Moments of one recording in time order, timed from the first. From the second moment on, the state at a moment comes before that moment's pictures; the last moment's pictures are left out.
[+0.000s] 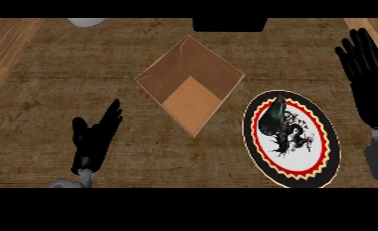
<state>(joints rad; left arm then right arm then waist) -0.04 0.29 -0.31 -1.34 0.32 0.23 0.10 -0.22 -0.50 0.01 -1.59 -0.43 -0.16 0.05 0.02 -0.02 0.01</state>
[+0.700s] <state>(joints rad) -0.07 0.45 -0.26 -1.43 0.14 0.32 0.03 -0.22 -0.32 -0.09 -1.30 -0.10 -0.86 0.08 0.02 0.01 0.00</state>
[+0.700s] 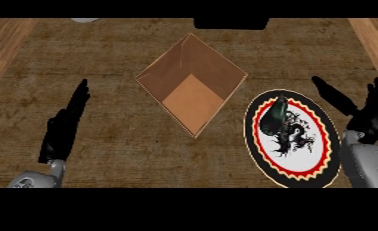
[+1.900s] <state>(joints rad) -0.05 0.44 -0.24 -1.49 0.08 0.32 0.07 -0.40 -0.61 0.32 -1.41 0.01 -0.16 1.05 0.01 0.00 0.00</state>
